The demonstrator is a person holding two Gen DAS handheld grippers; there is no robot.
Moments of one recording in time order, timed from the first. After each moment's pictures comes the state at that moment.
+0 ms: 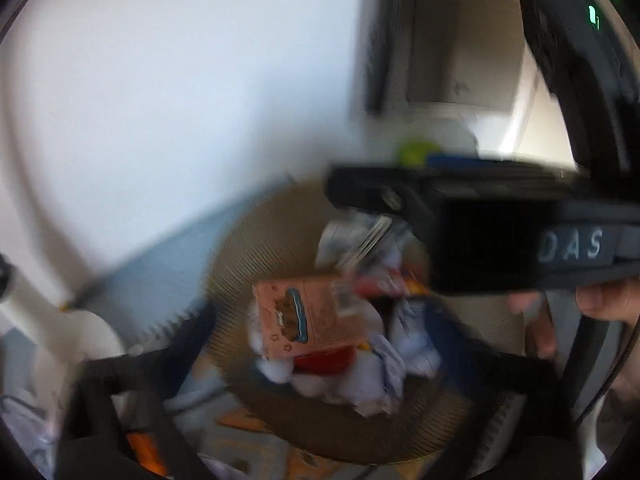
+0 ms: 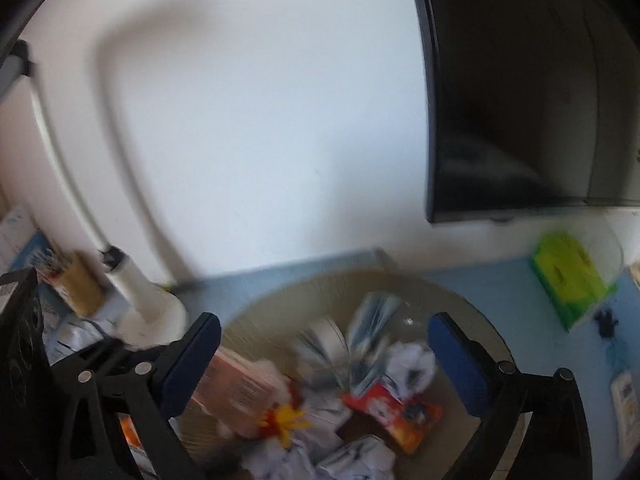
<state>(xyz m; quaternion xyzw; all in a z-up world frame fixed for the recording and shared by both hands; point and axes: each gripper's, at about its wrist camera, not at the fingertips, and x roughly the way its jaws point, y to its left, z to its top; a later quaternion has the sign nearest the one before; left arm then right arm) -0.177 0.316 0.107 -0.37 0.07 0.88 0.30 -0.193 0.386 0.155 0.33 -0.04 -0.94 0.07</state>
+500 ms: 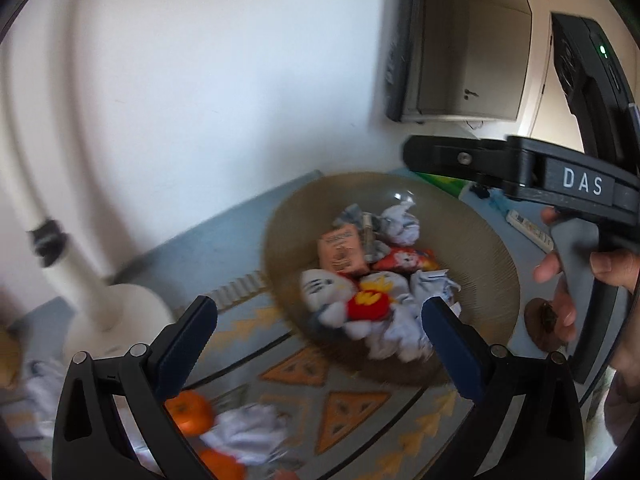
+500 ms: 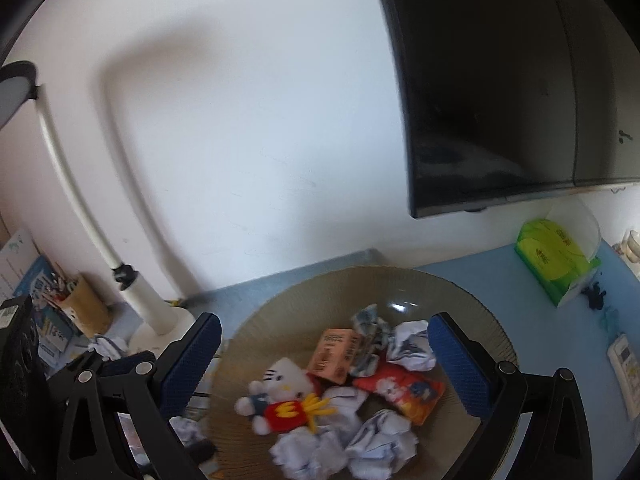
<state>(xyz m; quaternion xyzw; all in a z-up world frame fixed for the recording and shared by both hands) -0.140 0.257 0.133 -0.34 0.06 0.90 0.26 -0.154 0.381 0.172 0.30 -0.08 -0.95 0.06</state>
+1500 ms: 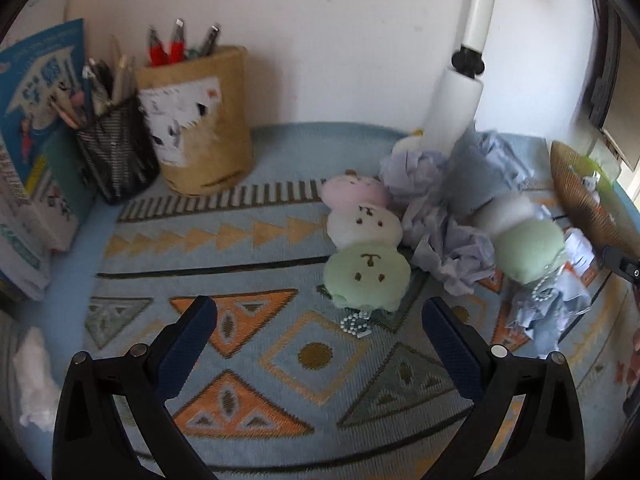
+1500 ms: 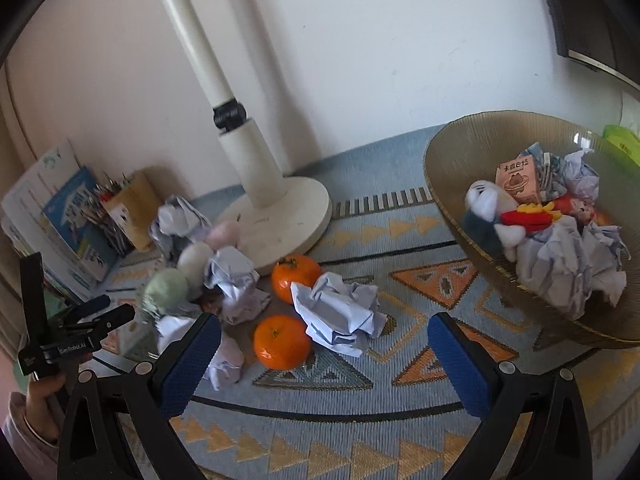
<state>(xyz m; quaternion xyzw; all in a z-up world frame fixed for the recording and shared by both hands) -0.098 -0.054 0.040 -0.41 -0.02 0.91 0.04 -0.098 0.218 0.059 0.38 -0.09 -0.91 0.13</state>
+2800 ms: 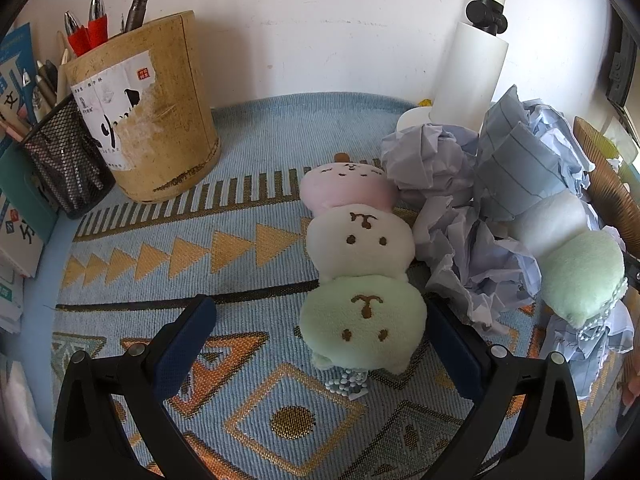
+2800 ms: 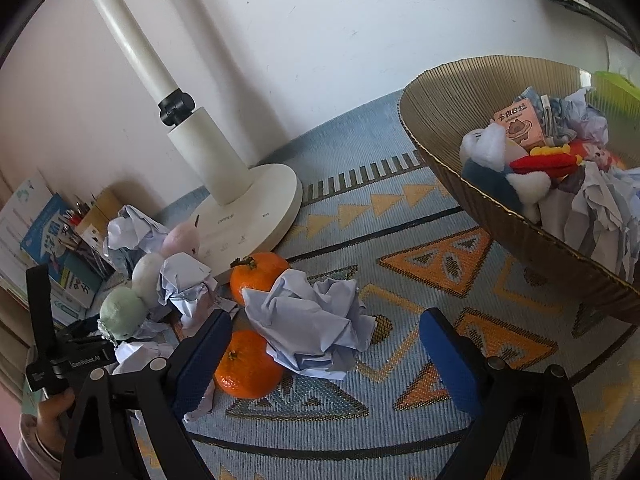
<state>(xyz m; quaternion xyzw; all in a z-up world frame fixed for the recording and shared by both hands) -0.121 -0.044 0.026 -0.45 0.01 0.89 0.04 -0.123 0.224 0.029 0.40 -0.16 -0.90 0.10</state>
